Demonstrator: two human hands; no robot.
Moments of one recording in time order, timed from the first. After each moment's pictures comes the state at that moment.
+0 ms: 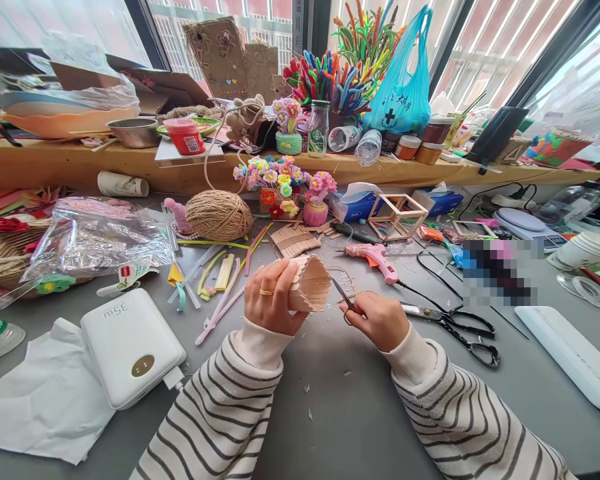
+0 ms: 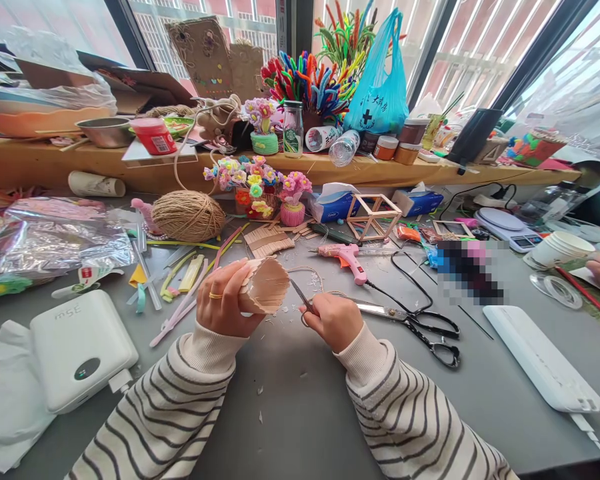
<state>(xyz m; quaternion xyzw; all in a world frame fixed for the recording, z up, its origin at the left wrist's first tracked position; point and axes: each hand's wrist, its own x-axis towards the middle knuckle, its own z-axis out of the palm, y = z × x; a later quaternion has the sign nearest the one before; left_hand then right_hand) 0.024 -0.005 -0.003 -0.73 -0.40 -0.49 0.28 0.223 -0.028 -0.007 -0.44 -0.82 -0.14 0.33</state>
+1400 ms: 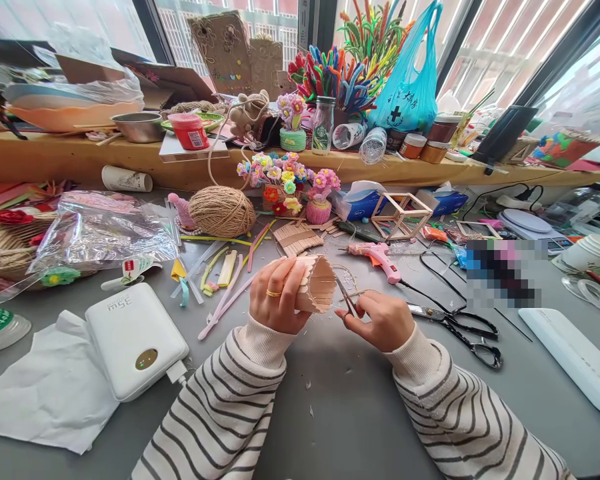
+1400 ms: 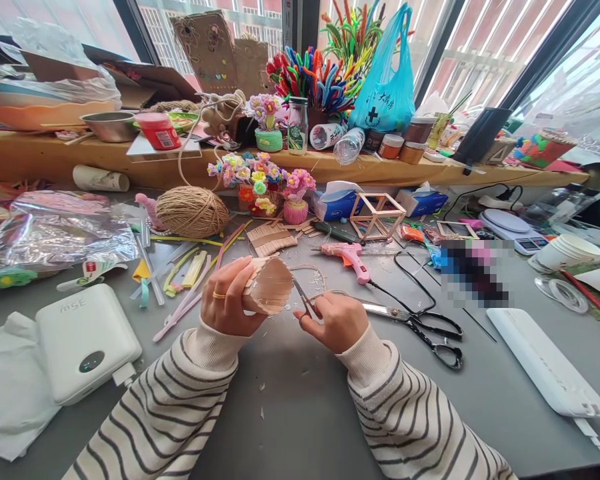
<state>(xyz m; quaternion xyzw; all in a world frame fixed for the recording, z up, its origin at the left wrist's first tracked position) 0.026 -0.006 0.000 -0.73 -0.36 -0.51 0.28 0.220 -0.034 -0.003 -0.46 -0.81 -0.16 0.32</state>
